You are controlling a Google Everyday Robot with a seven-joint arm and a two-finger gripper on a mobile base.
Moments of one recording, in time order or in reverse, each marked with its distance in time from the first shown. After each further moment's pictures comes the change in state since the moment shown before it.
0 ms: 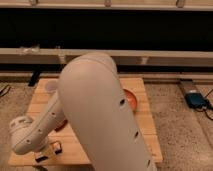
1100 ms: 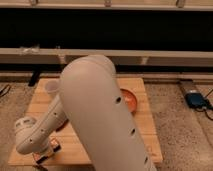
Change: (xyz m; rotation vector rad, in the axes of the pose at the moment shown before) arm -0.005 0.016 0.009 -0.037 -0.038 -0.015
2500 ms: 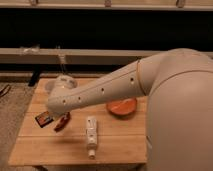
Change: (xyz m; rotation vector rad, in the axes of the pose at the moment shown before) arm 0.123 -0.096 -0.148 0.338 -0.239 -0.017
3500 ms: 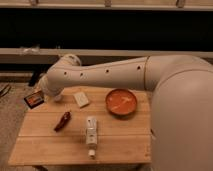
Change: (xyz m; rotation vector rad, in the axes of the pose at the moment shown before) arm -0.009 -0.083 -0.028 0.121 -0.131 -0.049
